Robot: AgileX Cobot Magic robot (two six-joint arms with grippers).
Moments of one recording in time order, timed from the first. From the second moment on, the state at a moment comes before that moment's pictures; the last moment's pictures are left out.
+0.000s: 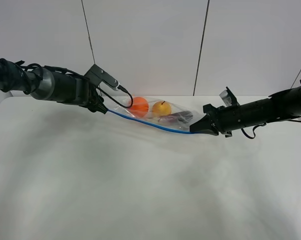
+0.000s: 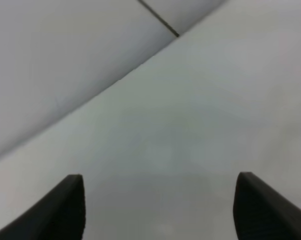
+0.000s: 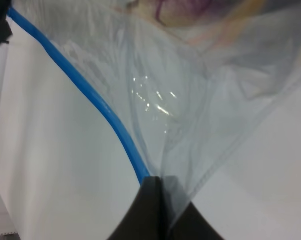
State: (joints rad) left arm -0.35 2.13 -1.37 -1.73 -0.63 2.08; right arm -0.06 2.06 -1.12 1.32 0.95 -1.11
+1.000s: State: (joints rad) left arm -0.26 2.03 -1.37 -1.74 1.08 0.65; right arm -0.06 2.06 -1.12 1.27 0.95 -1.10
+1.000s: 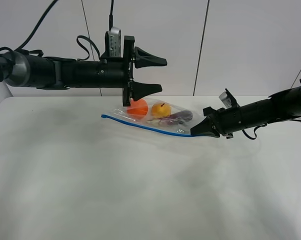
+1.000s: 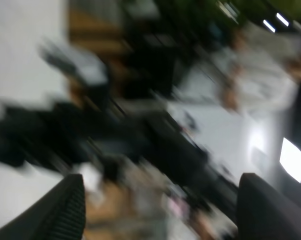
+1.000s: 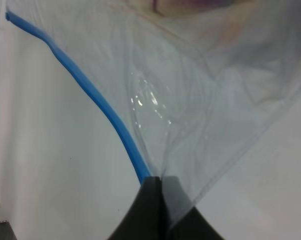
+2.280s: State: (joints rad) left arm -0.22 1.71 -1.38 0.08 0.70 -0.10; right arm -0.06 2.06 -1.12 1.22 0.97 -1.09
